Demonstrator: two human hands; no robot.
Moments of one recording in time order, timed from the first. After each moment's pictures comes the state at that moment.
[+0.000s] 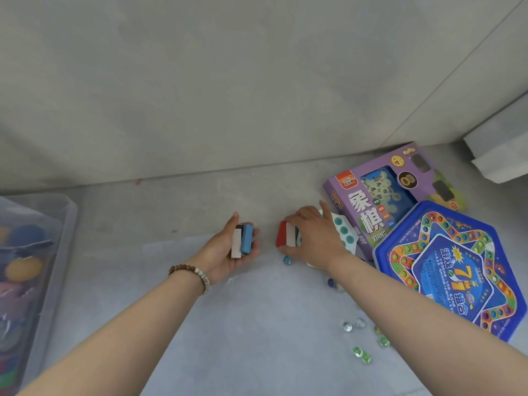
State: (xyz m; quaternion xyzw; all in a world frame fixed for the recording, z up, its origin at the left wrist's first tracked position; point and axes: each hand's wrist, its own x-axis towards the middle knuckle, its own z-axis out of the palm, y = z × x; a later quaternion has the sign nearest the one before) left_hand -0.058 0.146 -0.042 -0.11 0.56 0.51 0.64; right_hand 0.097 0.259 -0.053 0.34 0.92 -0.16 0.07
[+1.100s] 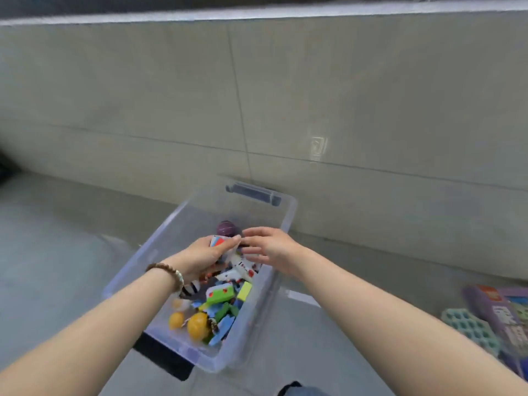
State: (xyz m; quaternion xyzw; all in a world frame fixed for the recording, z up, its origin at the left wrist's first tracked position) left_hand -0.236 -0.205 0.227 0.07 0.79 0.45 0.40; right_hand -0.165 -0.060 0.225 0.25 0.60 -0.75 0.13
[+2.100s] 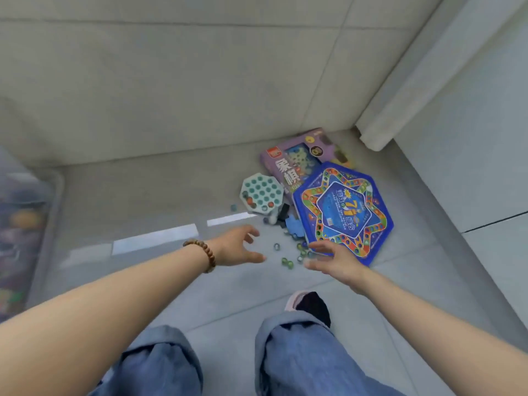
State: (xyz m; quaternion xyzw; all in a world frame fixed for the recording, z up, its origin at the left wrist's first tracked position) left_hand 0.083 0.064 0.056 0.50 0.68 0.09 0.53; right_hand 0.319 0.135 0.044 0.60 0.59 -0.54 0.01
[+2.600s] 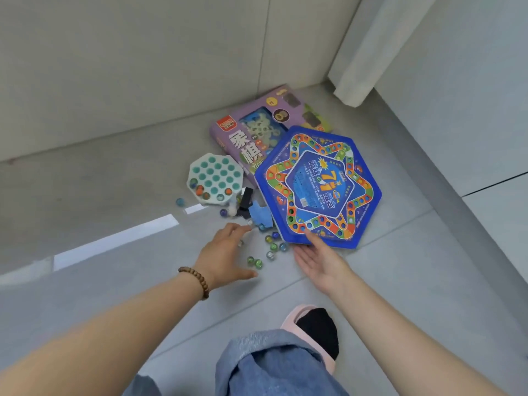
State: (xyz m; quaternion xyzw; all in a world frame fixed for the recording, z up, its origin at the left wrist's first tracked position) left_hand 0.149 0.111 -0.050 0.62 0.68 0.05 0.39; right_hand 0.344 0.165 -0.038 0.63 0.05 -0.71 -0.31
